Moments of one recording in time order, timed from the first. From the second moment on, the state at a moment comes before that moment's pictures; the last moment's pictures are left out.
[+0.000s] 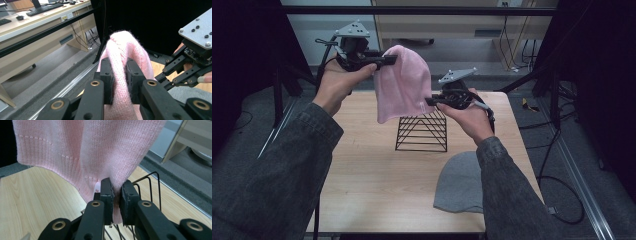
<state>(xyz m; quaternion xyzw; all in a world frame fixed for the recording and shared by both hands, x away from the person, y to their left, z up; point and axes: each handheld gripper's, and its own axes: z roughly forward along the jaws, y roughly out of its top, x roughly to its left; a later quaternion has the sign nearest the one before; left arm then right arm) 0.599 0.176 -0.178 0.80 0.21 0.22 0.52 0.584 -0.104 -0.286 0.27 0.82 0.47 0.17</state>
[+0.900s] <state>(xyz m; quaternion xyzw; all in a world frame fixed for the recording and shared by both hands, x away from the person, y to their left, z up) 0.621 0.144 -0.202 0.81 0.20 0.27 0.49 0.585 -0.130 -0.315 0.31 0.80 0.47 0.19</state>
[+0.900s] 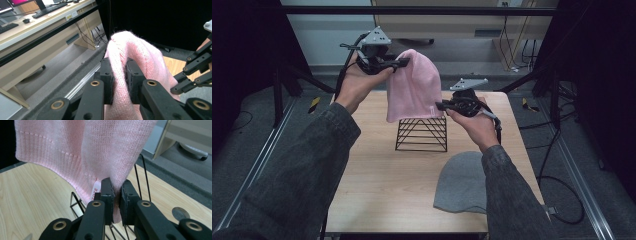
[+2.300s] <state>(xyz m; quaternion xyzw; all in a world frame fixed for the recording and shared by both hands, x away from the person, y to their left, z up) 0.617 0.121 -0.260 0.82 0.19 0.23 0.48 0.576 -0.142 -0.369 0.33 0.82 0.43 0.19</state>
